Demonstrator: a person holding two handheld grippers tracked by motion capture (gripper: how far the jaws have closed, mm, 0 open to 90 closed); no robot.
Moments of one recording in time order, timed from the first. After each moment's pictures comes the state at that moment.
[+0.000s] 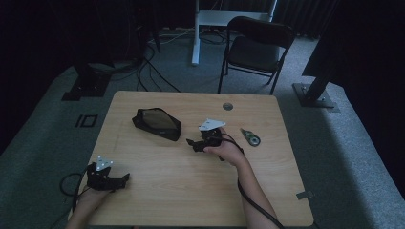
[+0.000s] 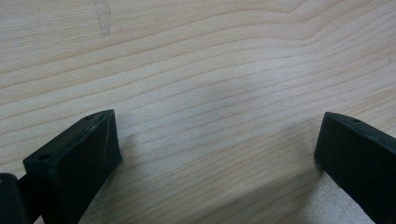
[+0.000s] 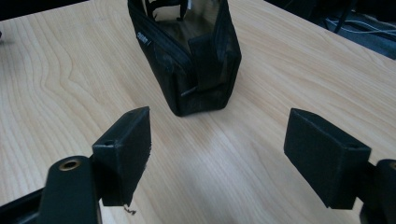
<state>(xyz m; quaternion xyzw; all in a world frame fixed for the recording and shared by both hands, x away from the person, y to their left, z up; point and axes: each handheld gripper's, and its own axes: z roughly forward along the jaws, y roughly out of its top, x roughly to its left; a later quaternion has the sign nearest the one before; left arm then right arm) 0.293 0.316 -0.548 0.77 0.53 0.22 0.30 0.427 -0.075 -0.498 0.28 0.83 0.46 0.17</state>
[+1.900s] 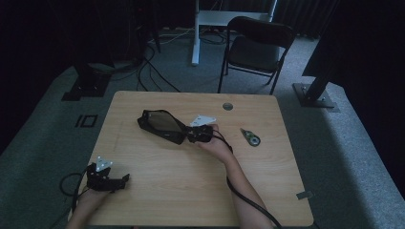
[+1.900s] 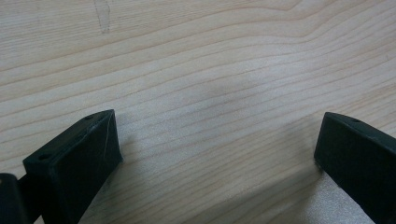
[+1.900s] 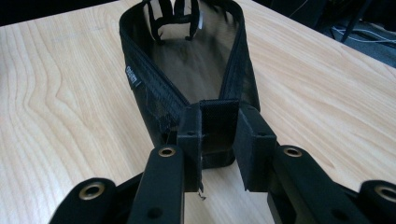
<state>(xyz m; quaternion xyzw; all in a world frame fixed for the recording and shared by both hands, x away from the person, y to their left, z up) 0.291 0.316 -0.548 0.77 0.53 0.22 0.30 0.449 -0.048 -0.507 0.27 0.83 0.47 0.17</state>
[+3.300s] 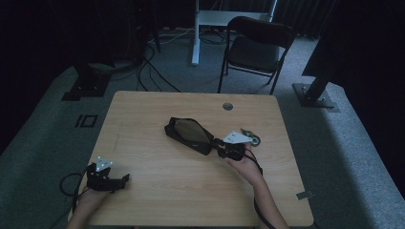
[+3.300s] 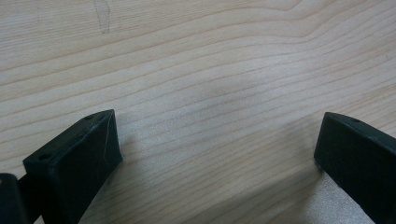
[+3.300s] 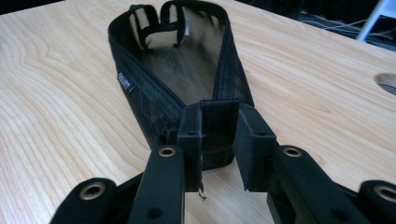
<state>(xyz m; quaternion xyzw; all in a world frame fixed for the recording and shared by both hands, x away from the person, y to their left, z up) 0.291 0.316 -0.548 0.77 0.53 0.22 0.30 0.383 -0.151 -0.515 0.33 0.79 0.47 0.21</state>
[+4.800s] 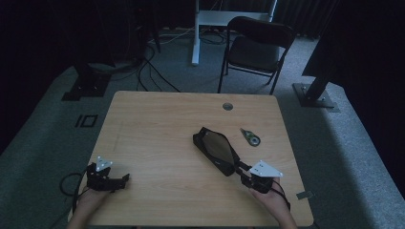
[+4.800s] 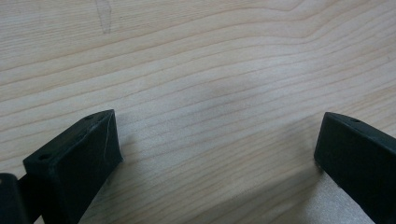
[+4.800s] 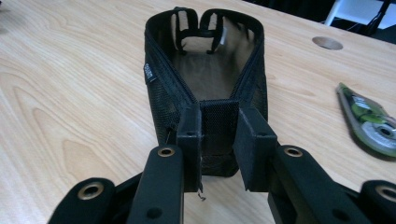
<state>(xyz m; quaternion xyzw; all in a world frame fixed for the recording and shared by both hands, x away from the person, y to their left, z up) 0.292 0.316 -0.548 0.76 0.53 0.22 0.30 0.278 -0.216 -0.517 0.35 0.77 0.47 0.25</state>
